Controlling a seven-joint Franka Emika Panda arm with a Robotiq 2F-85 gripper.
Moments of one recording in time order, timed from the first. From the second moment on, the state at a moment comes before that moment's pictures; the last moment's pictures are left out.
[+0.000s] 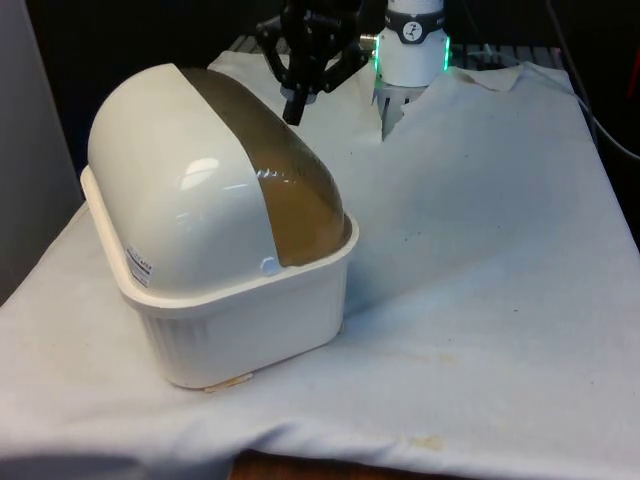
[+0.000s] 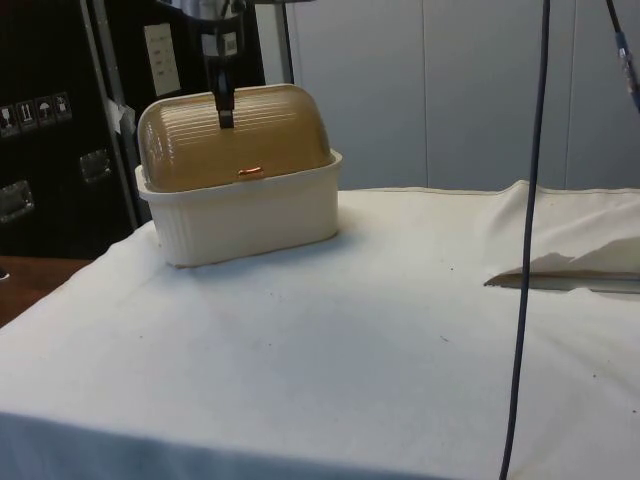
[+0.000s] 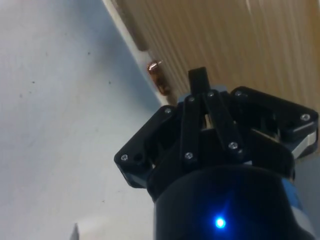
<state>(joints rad) 0.06 0.34 -0.17 -1.83 -0.33 2.38 -0.37</state>
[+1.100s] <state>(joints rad) 0.07 0.28 -0.16 -1.85 -0.21 2.24 -0.35</state>
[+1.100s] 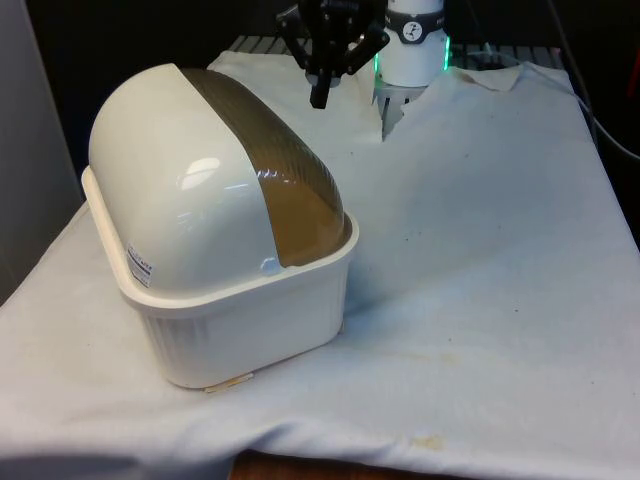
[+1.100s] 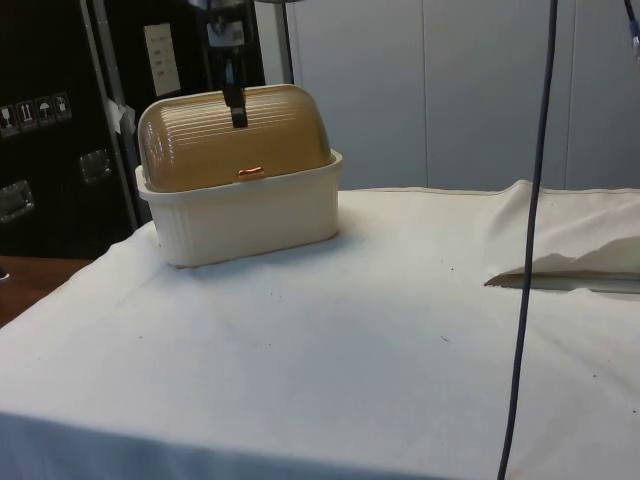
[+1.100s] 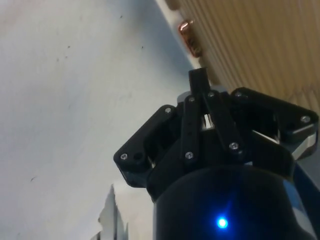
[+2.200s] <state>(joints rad) 0.07 0.17 -0.14 -1.97 0.00 2.16 -0.35</state>
